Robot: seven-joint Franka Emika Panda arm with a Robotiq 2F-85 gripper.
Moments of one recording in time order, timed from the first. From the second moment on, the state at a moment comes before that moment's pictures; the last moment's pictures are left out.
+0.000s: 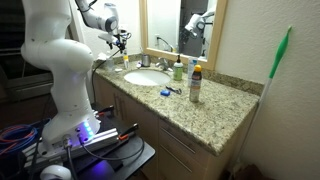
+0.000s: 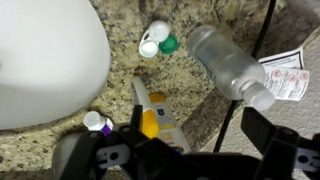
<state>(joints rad) 0.39 0.14 0.38 -2.19 0.26 2.79 0.09</state>
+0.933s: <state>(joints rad) 0.44 0.39 0.27 -1.97 0.05 2.79 0.36</state>
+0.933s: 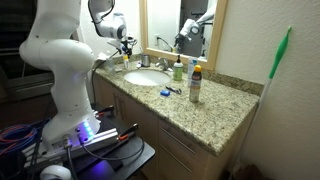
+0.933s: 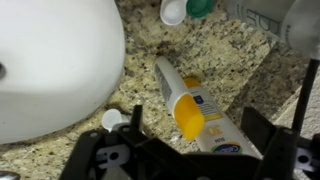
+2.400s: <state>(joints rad) 0.48 0.49 0.22 -1.88 0.05 2.79 0.36</state>
